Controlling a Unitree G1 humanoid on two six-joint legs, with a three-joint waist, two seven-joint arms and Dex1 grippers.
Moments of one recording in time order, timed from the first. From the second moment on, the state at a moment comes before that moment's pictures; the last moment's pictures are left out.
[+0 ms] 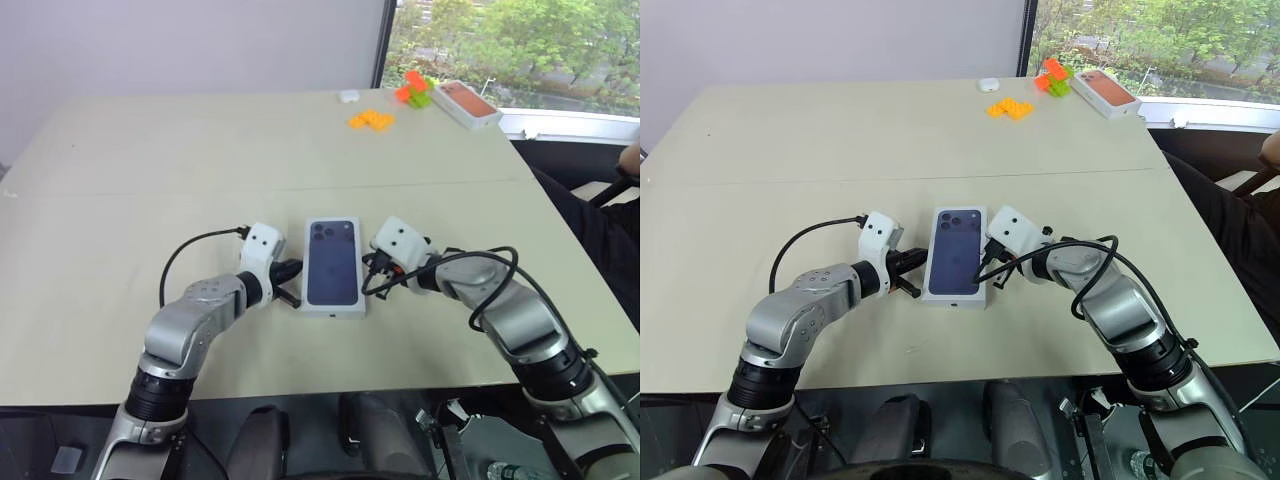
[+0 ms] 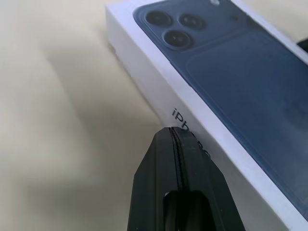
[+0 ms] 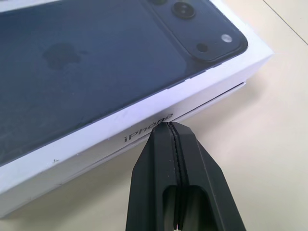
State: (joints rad) left arm -0.32 0.32 -0.10 -0.32 -0.40 0.94 -0.37; right arm -0.47 -0.60 0.30 -0.36 0.10 0.88 0.66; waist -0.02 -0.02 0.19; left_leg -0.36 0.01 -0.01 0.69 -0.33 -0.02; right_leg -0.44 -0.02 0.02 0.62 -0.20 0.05
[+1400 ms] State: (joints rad) left arm -0.45 0.27 -0.03 -0.19 -0.41 0.84 -0.39; right arm -0.33 -0.75 0.28 -0.51 0.20 0.78 0.80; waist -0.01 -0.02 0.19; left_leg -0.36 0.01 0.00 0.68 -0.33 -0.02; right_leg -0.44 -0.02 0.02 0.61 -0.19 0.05
